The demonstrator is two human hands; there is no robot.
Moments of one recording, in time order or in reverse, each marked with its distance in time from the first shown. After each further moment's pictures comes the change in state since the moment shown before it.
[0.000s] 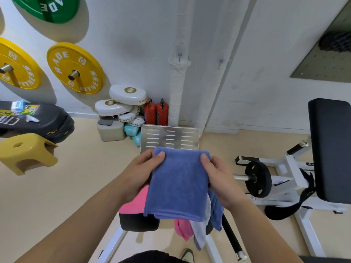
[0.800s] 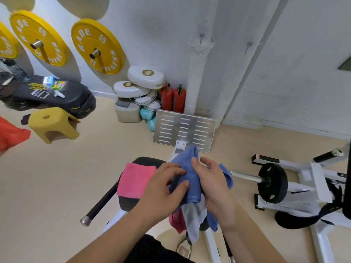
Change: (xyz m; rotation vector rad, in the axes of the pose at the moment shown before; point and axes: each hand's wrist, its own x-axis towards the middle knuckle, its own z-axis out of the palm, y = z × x) left_hand 0.009 -0.082 0.082 0.625 0.319 0.477; right_hand 0.029 0.027 0.001 0.188 -0.066 0.147
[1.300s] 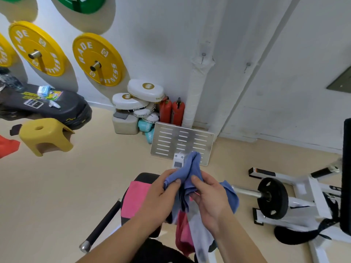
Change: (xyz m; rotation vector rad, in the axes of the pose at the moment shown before) left_hand 0.032 0.006 -0.054 -0.476 -0.074 -0.310; right_hand 0.003 -0.009 0.047 0.205 -0.047 0.009
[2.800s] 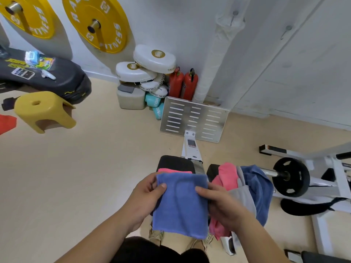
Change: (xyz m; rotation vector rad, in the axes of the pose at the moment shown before) left_hand 0.043 -0.105 -0.171 -0.084 -0.103 -0.369; right_hand 0.054 0.097 0.053 -0.190 -0.308 0.362
